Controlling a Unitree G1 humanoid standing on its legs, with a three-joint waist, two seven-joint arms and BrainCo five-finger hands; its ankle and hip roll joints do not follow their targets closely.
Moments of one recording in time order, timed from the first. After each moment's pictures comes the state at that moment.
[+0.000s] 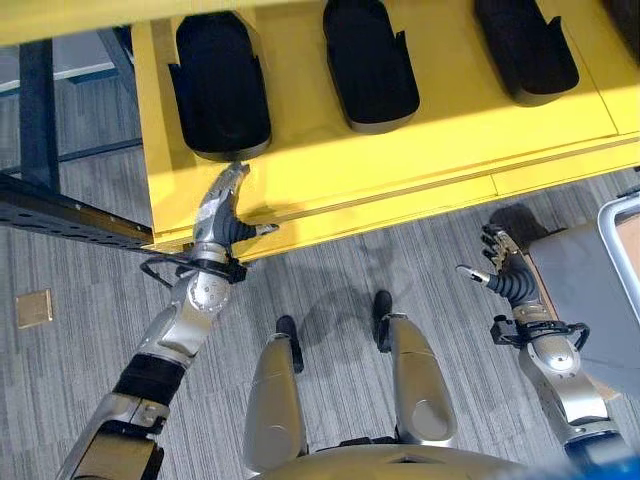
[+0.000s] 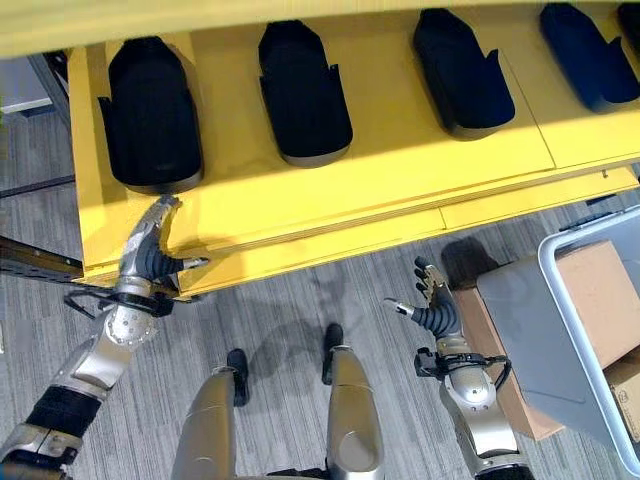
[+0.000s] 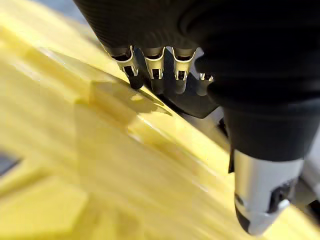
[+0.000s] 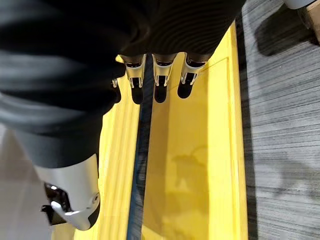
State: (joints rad) left arm -0.16 0.54 -0.17 0.13 0.24 -0.11 0.31; right arm 0.12 -0.45 0.08 0.00 0.29 -0.13 -0.10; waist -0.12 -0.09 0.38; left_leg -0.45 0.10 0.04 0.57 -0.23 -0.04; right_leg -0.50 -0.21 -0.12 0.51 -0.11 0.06
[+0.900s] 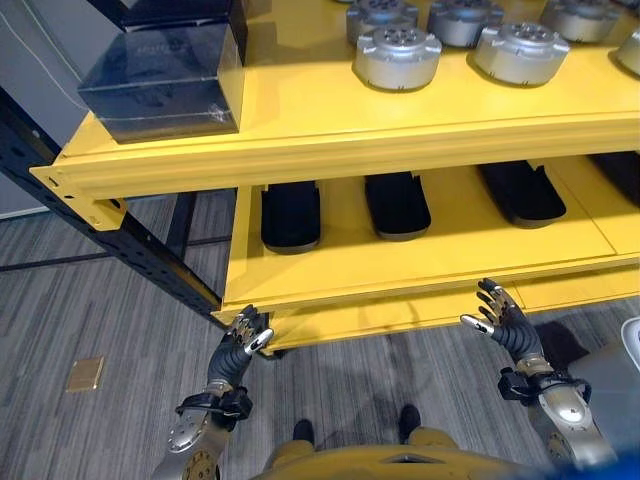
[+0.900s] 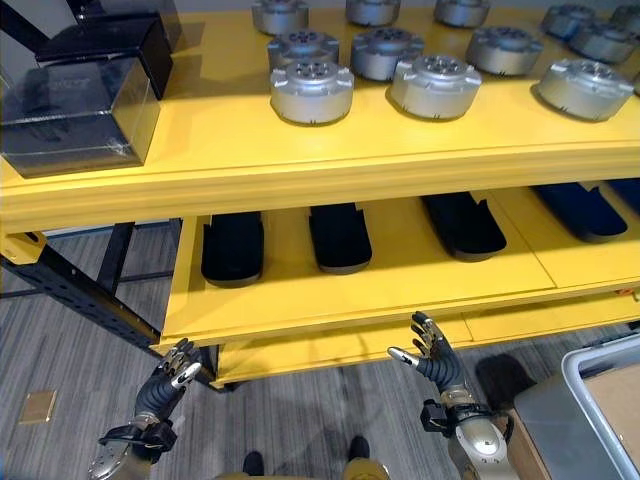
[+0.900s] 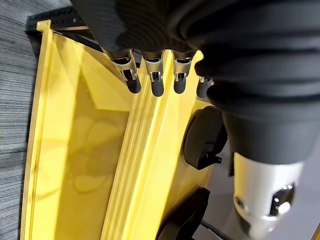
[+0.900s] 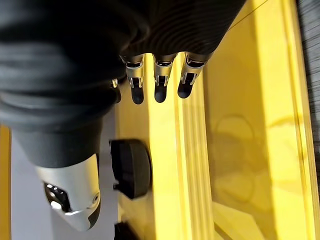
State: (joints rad) left arm 0.41 0.32 -0.08 0.11 -0.66 -0.10 -0.09; right arm 0.33 -0.37 0.04 0.03 0.42 -0.08 0.04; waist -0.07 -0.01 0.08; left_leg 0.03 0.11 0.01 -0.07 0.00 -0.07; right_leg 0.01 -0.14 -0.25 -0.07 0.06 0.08
